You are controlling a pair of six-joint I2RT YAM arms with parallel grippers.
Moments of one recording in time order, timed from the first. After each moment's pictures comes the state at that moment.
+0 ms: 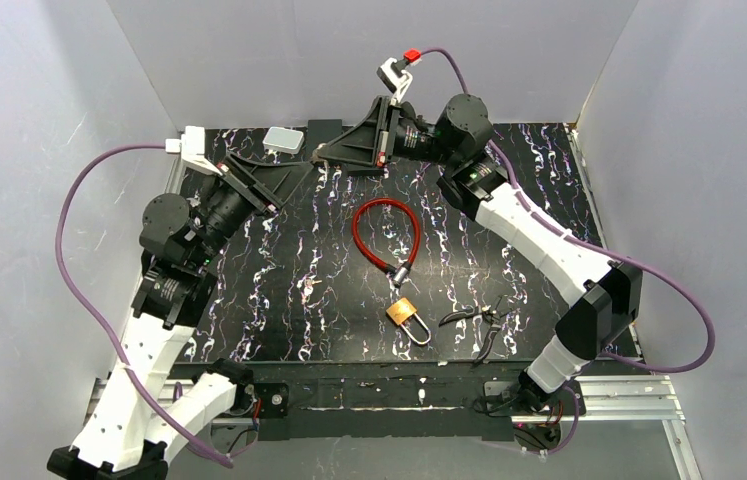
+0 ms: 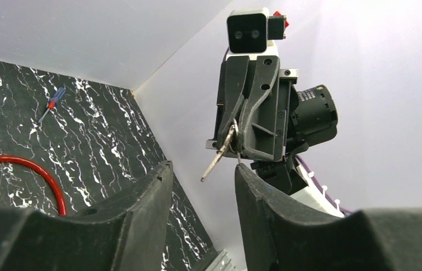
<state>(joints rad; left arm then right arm) -0.36 0.82 1.11 -0.10 0.27 -0.93 0.71 1.62 1.64 0.33 -0.80 1.17</state>
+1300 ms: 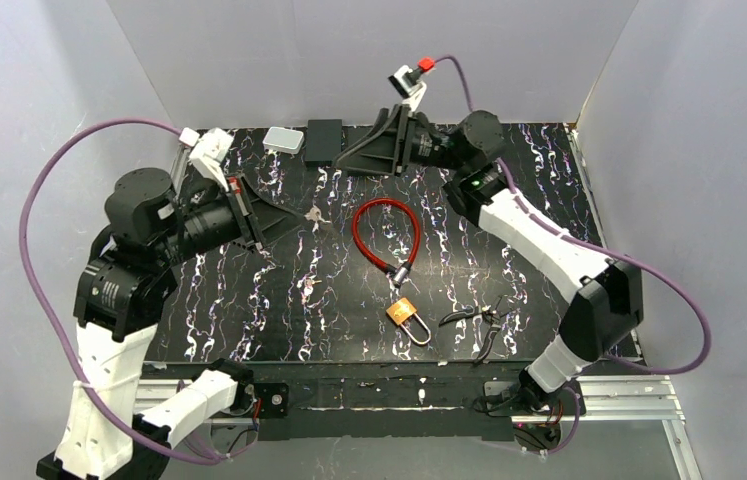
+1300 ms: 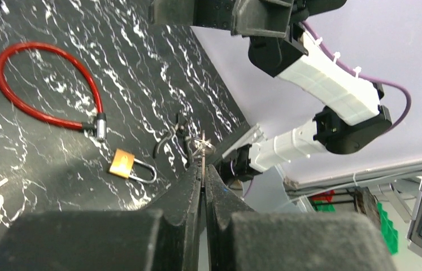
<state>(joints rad) -0.36 0.93 1.60 -0.90 0.54 -0.57 0.65 1.57 1.47 0.60 -0.90 1.21</state>
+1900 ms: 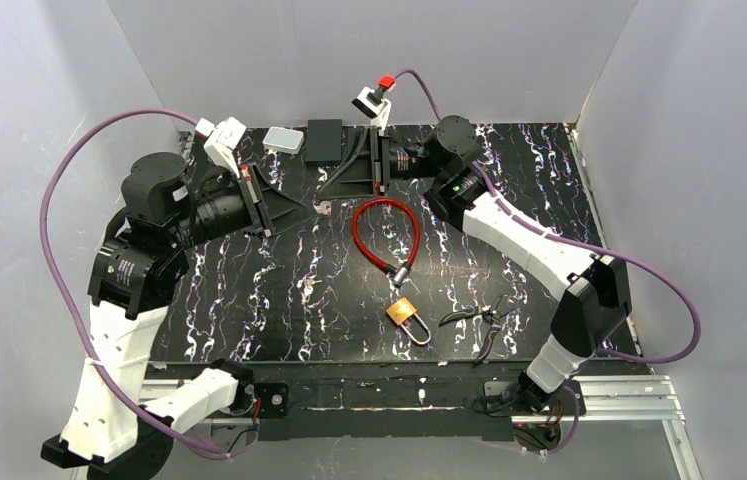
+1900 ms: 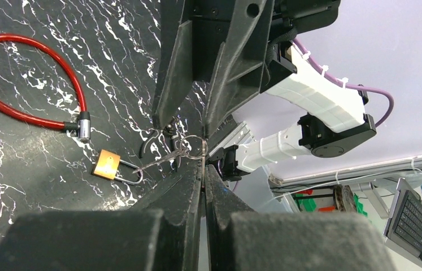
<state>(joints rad) -0.36 1.00 1.60 -0.88 0.61 -0.62 0.75 1.64 1.52 0.59 -1.03 1.23</state>
